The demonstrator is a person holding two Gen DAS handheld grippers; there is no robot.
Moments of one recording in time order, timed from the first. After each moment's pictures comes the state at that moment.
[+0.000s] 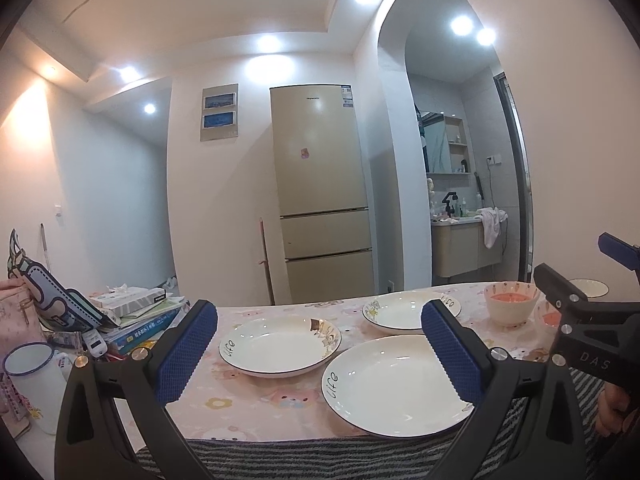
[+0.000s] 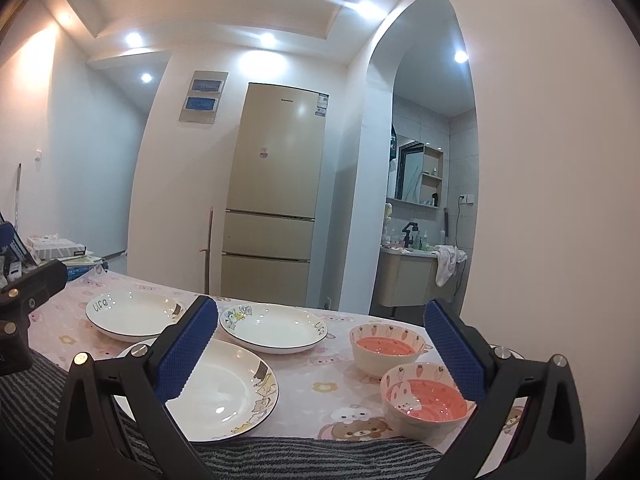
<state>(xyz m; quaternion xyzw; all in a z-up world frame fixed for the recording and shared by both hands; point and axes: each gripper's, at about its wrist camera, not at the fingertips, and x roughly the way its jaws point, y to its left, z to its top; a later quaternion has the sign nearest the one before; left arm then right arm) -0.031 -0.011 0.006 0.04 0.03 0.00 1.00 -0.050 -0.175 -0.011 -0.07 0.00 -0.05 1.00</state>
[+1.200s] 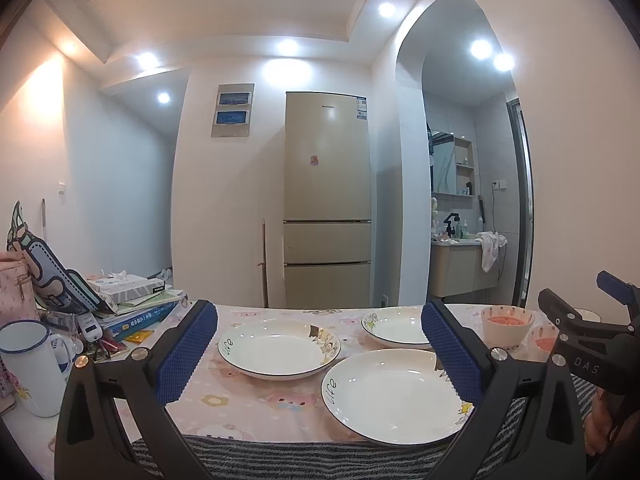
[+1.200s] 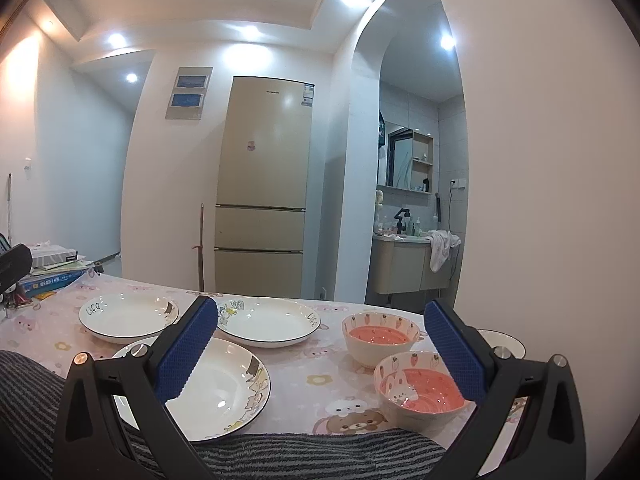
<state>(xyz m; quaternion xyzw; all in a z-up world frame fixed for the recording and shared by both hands) -0.035 0.010 0.008 -0.01 0.02 -0.01 1.00 -0.042 -0.185 -0.014 -0.04 0.02 -0.07 1.00</state>
